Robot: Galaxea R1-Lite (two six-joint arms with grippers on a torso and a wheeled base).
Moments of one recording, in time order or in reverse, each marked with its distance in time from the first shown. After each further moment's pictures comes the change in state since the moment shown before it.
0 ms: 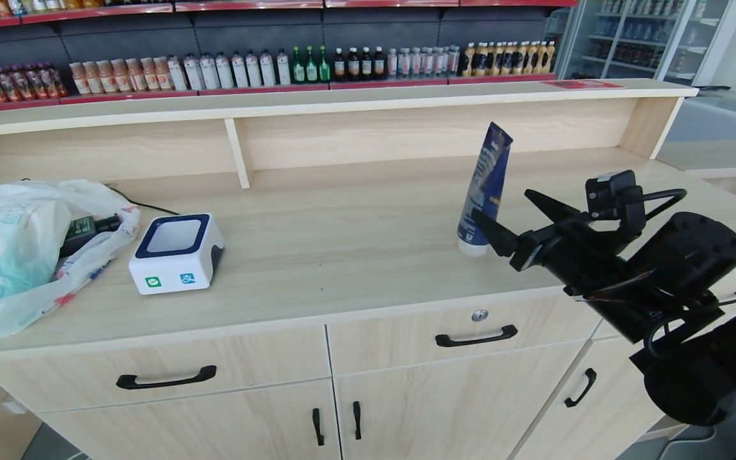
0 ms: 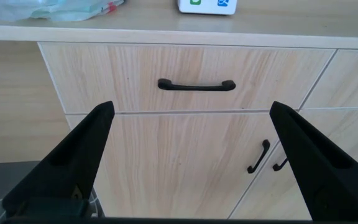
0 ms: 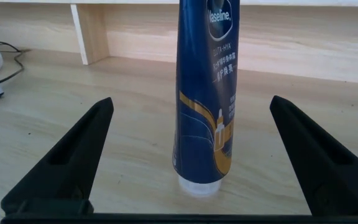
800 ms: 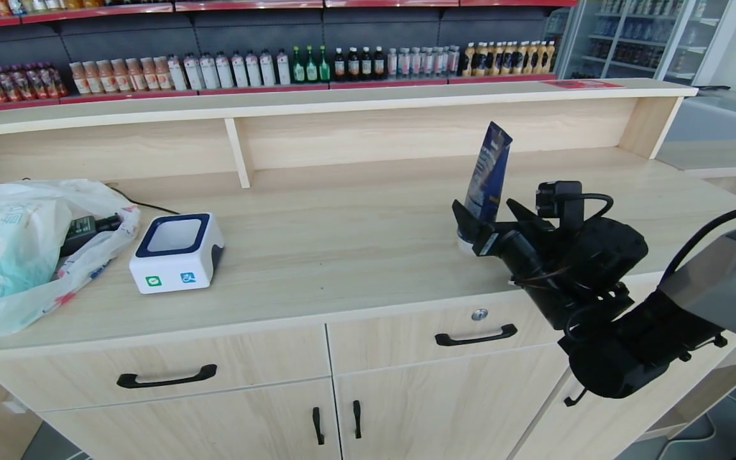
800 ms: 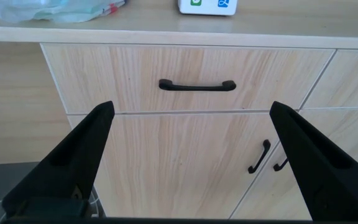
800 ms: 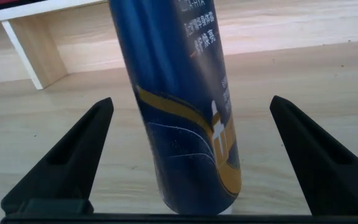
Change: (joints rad) left arm 0.000 0.000 0.000 -0.003 0.000 0.004; right arm 0.058 0.196 -0.201 0.000 -0.284 0.107
